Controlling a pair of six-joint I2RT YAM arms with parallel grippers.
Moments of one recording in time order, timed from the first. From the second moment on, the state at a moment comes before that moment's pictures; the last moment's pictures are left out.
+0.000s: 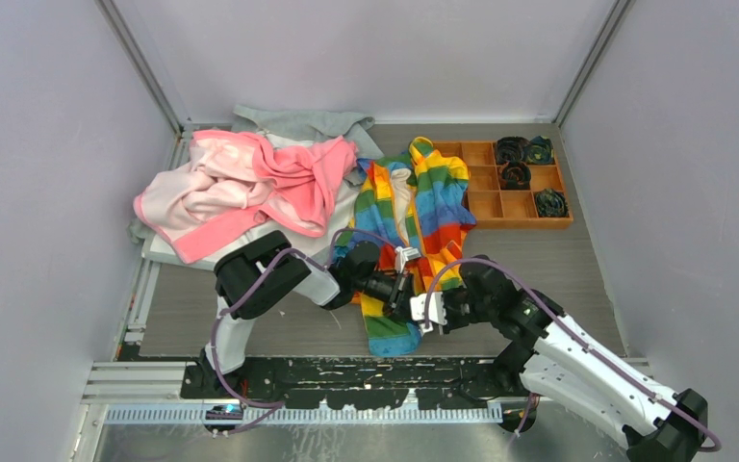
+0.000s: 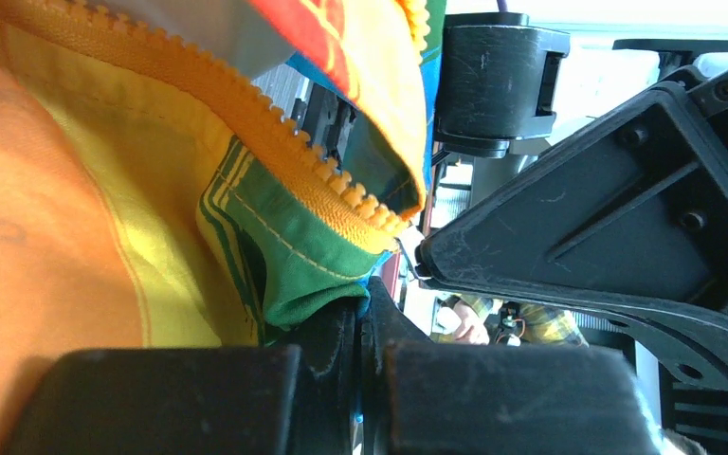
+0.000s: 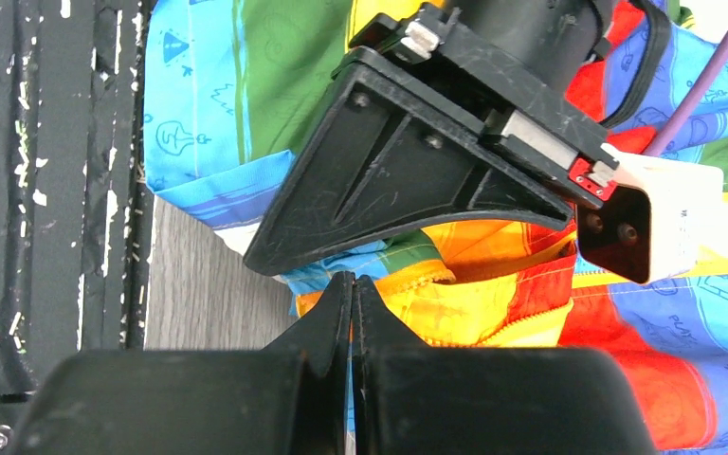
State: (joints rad) left arm -0.96 2.04 0.82 0.90 0.95 -1.21; right arm 0.71 0.65 0.51 -0.66 -0.44 -0.95
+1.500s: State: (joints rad) left arm -0.96 2.03 0.80 0.87 0.94 -1.18; right arm 0.68 0.62 0.55 -0.59 -0.39 -0.95
